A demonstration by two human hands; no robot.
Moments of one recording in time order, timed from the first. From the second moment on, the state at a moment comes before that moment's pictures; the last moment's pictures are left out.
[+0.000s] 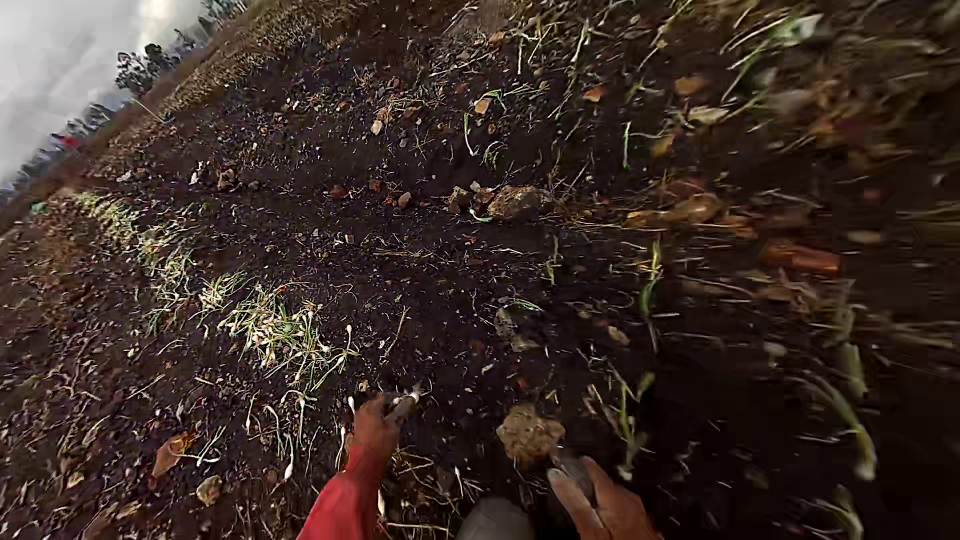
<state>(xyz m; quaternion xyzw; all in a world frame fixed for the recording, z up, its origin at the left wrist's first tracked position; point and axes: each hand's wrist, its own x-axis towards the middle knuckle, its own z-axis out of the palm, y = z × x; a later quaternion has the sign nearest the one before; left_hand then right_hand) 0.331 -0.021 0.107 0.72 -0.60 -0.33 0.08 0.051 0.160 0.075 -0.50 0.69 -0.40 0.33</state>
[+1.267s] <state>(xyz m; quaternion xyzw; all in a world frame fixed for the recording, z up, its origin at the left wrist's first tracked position) 0.228 -0.081 0.025 0.63 -0.63 -0.45 0.05 -0.005 -0.069 0.151 -0.47 0.46 -0.65 0.39</state>
